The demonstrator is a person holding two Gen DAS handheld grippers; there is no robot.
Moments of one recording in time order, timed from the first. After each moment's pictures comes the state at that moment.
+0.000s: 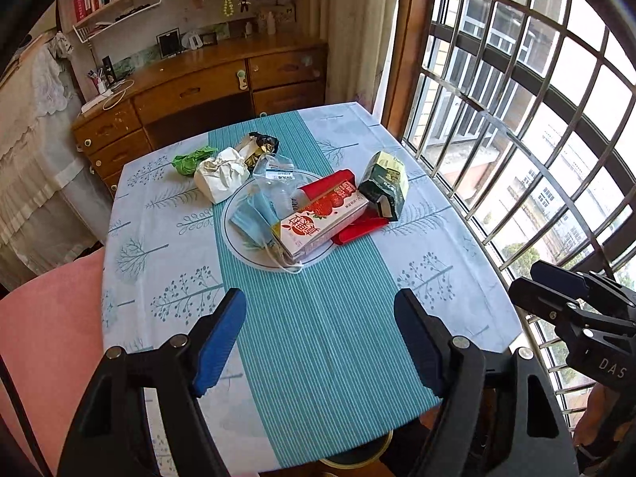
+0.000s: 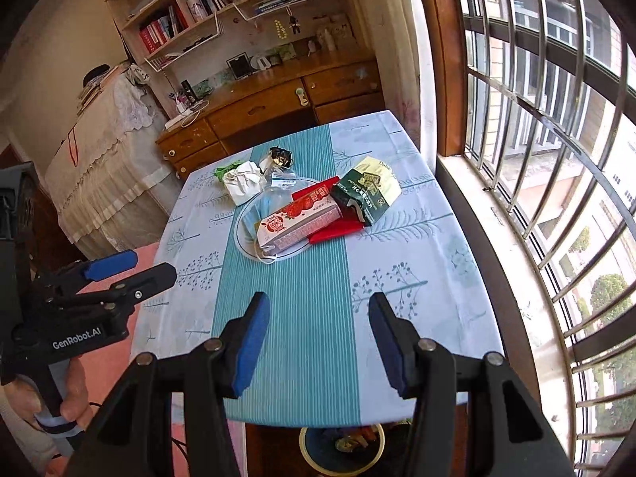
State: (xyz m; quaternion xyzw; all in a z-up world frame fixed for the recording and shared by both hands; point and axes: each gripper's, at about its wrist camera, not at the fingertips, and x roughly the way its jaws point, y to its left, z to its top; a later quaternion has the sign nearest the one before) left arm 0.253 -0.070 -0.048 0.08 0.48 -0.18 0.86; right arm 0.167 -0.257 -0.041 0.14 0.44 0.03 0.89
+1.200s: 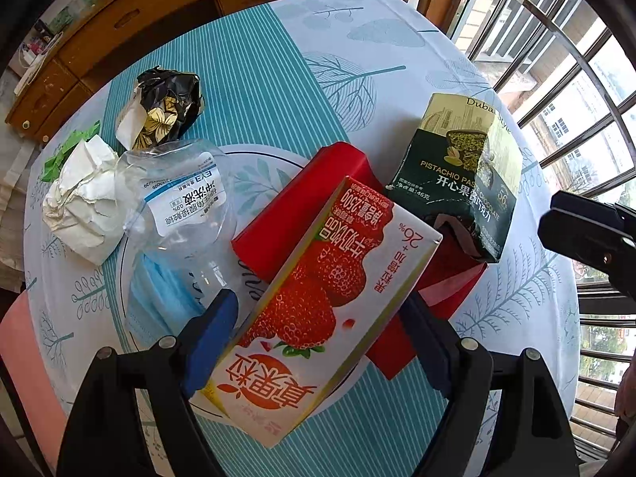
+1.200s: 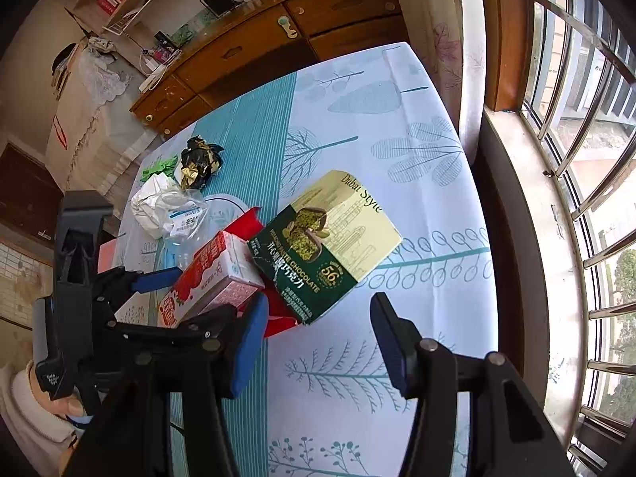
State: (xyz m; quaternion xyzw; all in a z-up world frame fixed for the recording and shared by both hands) left arm 0.476 -0.192 -0.226 0.13 0.63 -0.16 0.75; right arm 0.407 -0.359 -0.160 0.18 0.55 0.09 0.81
